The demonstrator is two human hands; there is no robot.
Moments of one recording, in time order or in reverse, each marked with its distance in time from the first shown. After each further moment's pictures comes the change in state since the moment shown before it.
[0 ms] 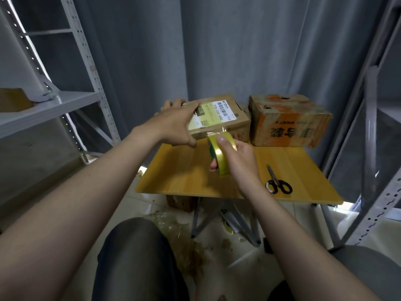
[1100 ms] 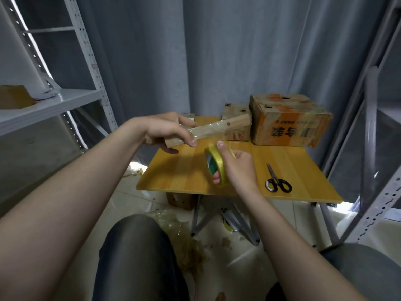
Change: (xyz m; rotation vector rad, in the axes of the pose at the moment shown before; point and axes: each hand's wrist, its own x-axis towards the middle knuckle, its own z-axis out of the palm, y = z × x) left_hand -0.025 -0.010 -0.017 -0.802 -0.437 -0.154; right_hand -0.011 0.010 0.006 -0.082 0.081 0.194
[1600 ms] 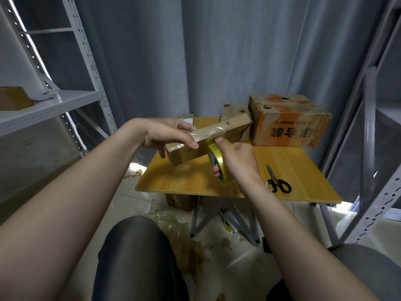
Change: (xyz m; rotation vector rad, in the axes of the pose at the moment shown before) left_hand -0.001 -0.001 -0.002 0.111 -0.114 -0.055; right_hand 0.010 -0.018 -0.003 -0.073 -0.026 0.040
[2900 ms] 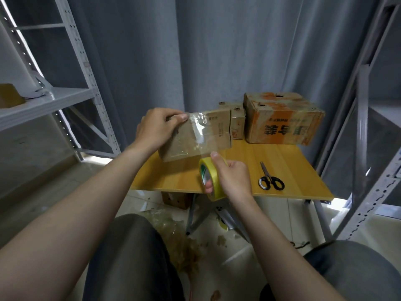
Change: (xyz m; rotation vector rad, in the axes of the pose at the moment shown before) left_hand 0.037 -0.029 0.028 0.114 0.963 0.278; right_hand -0.025 0.035 -0.001 0.140 -0.020 0.045
